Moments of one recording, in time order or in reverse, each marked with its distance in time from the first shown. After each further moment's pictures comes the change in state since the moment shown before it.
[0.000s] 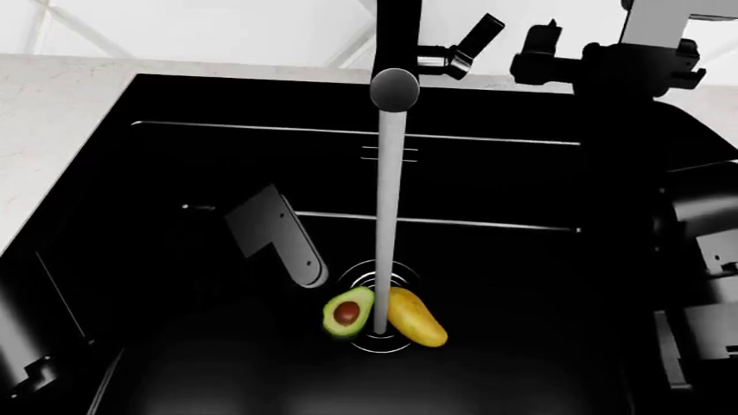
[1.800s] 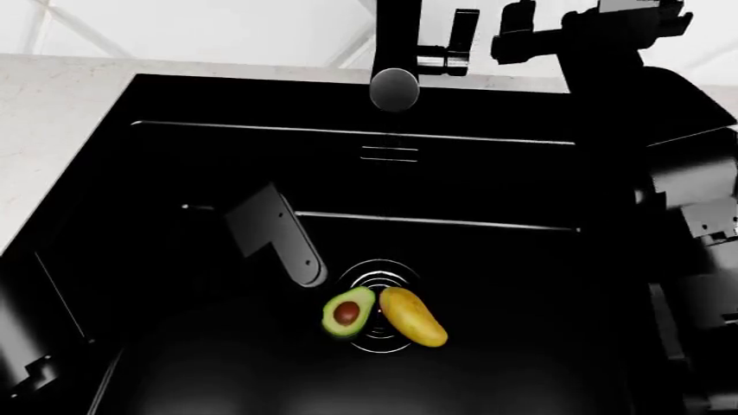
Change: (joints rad) left arm 0.001 -0.003 0.003 -0.007 0.002 0.013 0.003; right arm 0.109 -0.026 -0.095 0.099 -0.117 -0.060 -0.186
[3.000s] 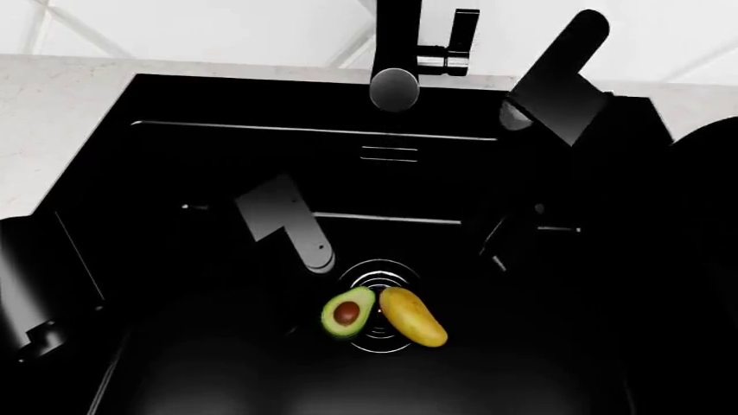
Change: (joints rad) left arm -0.134 0.063 0.031 -0.021 -0.060 -0.230 -0.016; right arm 0.139 0.382 -0.199 -0.856 0.564 0.963 -0.283
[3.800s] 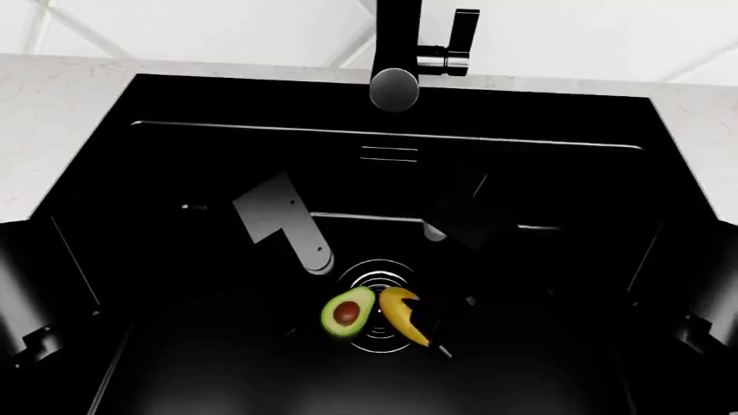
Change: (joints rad) left arm 0.011 -0.011 -0.001 0.012 0.002 0.022 -0.011; right arm -0.238 -0.097 -0.206 0.082 -0.116 -0.160 -0.080
